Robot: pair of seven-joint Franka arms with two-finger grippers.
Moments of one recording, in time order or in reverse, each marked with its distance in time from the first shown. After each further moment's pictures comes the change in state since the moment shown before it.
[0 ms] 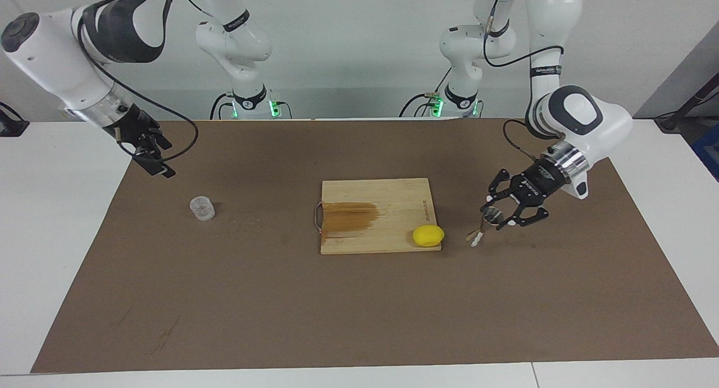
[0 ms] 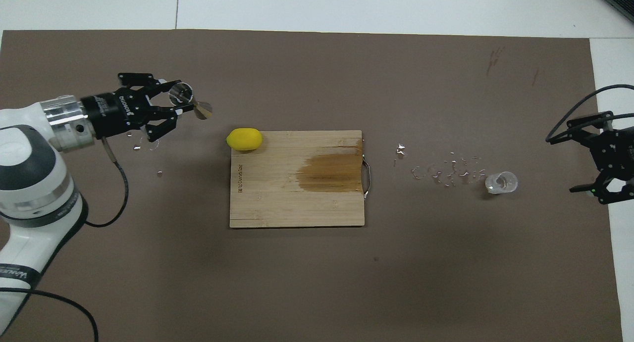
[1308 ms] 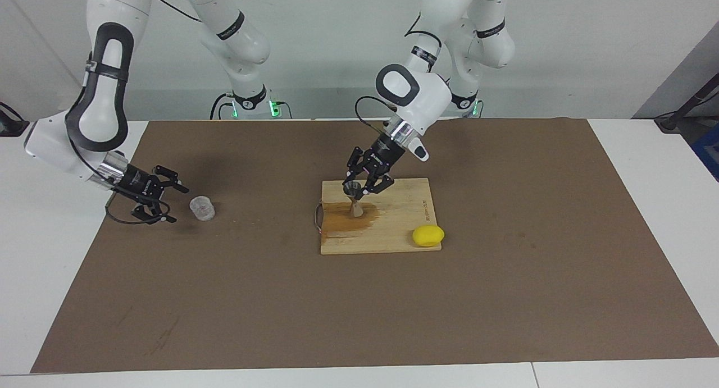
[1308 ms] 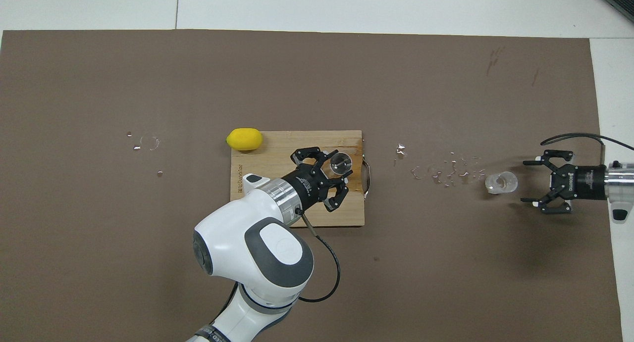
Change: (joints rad) left arm -0.716 0.096 0.005 -0.009 -0.371 0.728 -0.004; right arm -0.240 0.338 -0.004 -0.216 0.498 0.240 -0.176
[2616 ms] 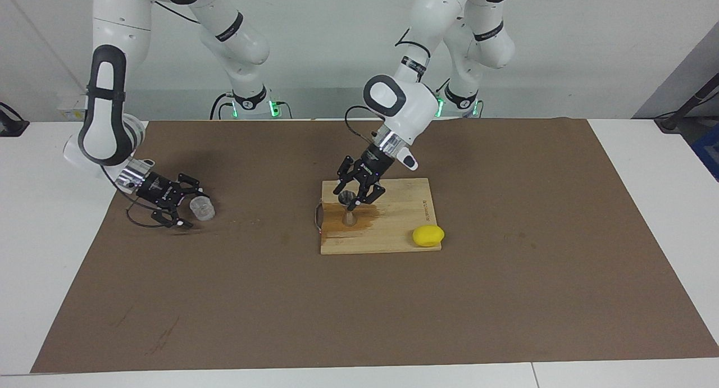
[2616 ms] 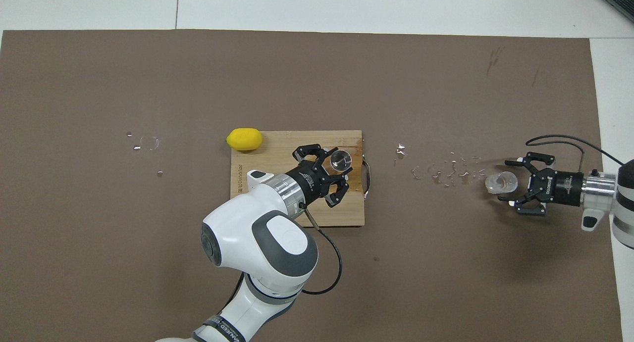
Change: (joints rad) left arm 0.000 0.045 0.004 0.020 0.000 0.002 0.001; right arm 0.035 -0.028 0.011 -0.103 0.209 0.049 -0.035
